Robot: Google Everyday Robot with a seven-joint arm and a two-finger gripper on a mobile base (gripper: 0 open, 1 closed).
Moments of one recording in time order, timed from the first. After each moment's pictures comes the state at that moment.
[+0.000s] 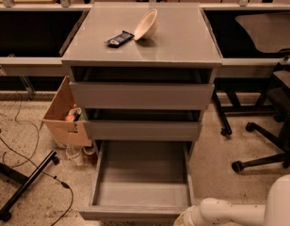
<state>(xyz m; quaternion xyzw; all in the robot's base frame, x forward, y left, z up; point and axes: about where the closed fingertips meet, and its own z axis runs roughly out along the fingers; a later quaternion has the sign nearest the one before) 0.405 -0.156 0.195 -0.51 0.82 0.19 0.15</state>
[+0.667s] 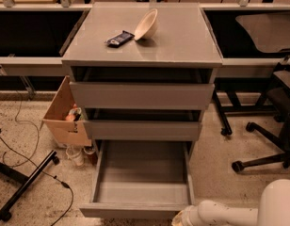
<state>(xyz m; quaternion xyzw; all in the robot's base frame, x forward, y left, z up) 0.428 -0.156 0.156 -0.50 0.83 0.18 0.18</state>
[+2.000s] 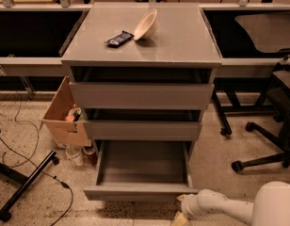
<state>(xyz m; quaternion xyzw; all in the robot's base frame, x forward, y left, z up) 0.491 -0.166 0.148 -0.51 0.82 0.15 0.21</state>
